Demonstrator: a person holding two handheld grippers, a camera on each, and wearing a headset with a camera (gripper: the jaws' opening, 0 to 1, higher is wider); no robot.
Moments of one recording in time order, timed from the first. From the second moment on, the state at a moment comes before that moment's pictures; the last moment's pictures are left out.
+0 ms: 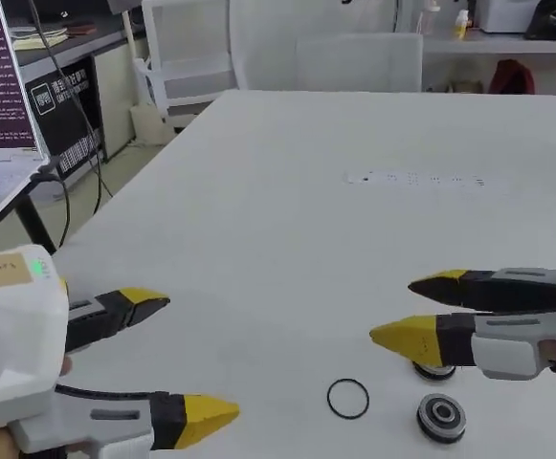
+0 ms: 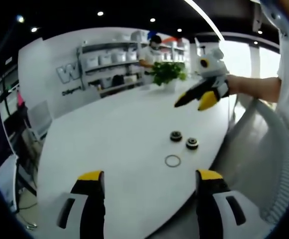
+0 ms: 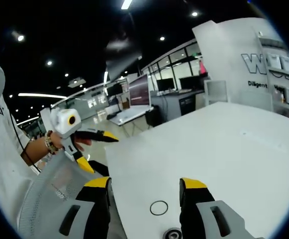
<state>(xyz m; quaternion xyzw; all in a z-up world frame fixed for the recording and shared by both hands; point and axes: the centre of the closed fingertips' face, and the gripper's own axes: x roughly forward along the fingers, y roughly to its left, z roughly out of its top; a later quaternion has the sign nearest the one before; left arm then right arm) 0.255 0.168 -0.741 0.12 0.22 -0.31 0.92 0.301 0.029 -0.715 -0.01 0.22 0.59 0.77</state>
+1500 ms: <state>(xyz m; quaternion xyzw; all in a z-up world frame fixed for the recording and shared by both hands) 0.289 0.022 -0.683 0.18 0.14 -0.41 0.89 0.300 -0.112 -0.803 -0.01 0.28 0.55 0.78</state>
